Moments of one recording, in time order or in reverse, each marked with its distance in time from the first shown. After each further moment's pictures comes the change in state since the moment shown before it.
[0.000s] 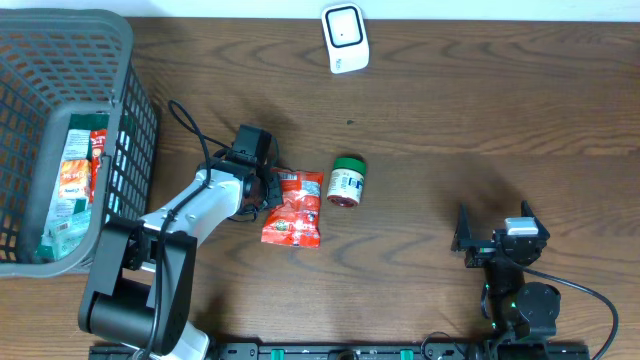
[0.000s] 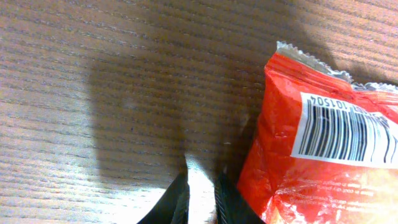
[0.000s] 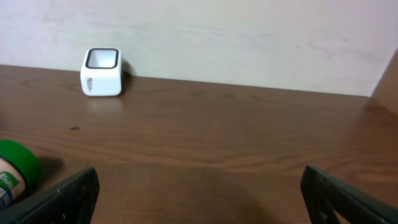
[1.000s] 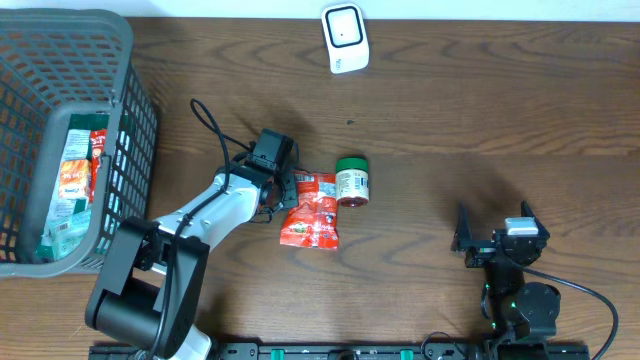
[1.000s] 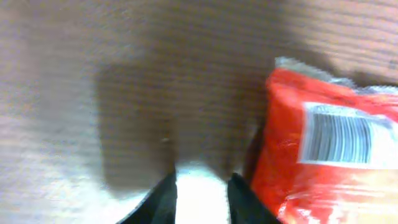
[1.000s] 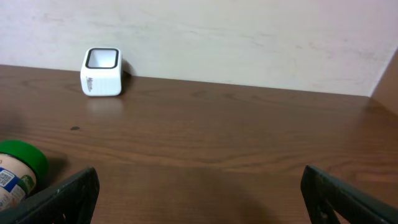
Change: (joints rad) left arm -0.095 0.004 0.004 0.038 -0.050 -0.036; right arm 0.000 0.000 0.000 0.000 0.000 0.000
